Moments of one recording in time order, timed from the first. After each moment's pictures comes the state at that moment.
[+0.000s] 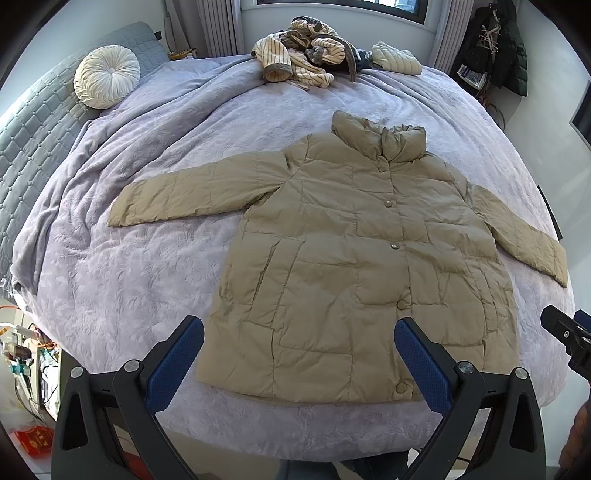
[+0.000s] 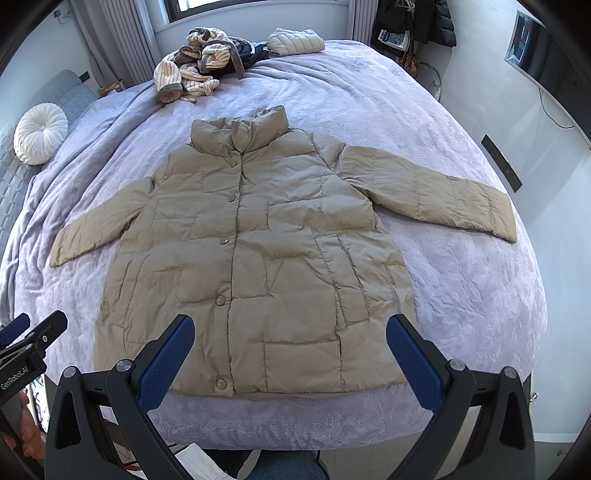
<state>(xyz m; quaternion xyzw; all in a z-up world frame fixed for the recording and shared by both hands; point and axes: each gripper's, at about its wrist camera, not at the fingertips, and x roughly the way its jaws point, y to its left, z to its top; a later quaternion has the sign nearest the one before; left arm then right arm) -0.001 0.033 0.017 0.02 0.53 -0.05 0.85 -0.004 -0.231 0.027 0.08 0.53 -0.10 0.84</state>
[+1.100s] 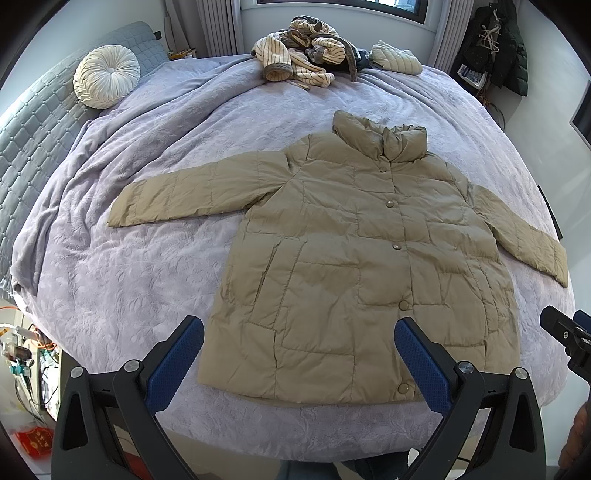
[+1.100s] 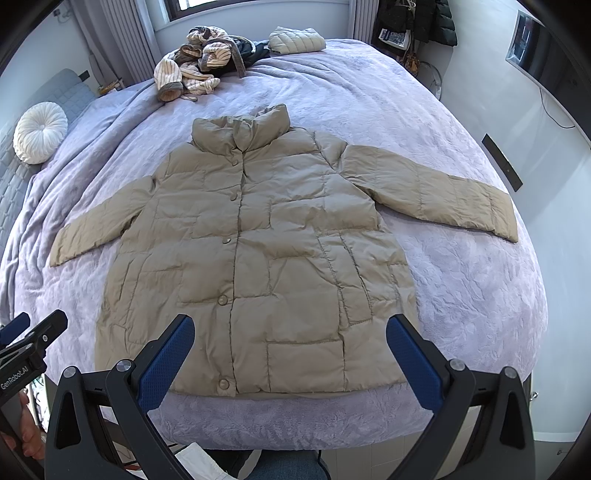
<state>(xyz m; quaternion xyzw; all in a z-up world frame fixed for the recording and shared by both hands) -0.001 0.033 0.017 0.02 0.53 -0.05 0.85 -0.003 -0.229 0.023 0.08 0.53 -0.10 0.84</state>
